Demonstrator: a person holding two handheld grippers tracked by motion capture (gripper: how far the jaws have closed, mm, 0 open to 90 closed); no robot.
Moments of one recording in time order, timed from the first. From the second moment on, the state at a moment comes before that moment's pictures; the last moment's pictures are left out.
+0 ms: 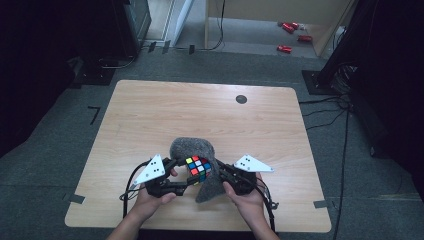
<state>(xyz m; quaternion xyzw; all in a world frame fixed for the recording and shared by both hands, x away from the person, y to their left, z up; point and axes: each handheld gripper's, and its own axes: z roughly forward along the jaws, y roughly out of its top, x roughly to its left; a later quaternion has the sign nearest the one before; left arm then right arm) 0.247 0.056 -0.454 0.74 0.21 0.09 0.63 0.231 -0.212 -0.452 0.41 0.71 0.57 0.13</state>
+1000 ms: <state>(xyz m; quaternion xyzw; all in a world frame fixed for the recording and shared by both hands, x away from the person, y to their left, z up) 0.252 0.071 -0.446 0.69 0.24 0.07 0.68 0.218 -0.173 -0.464 0.35 0.74 0.56 0.09</state>
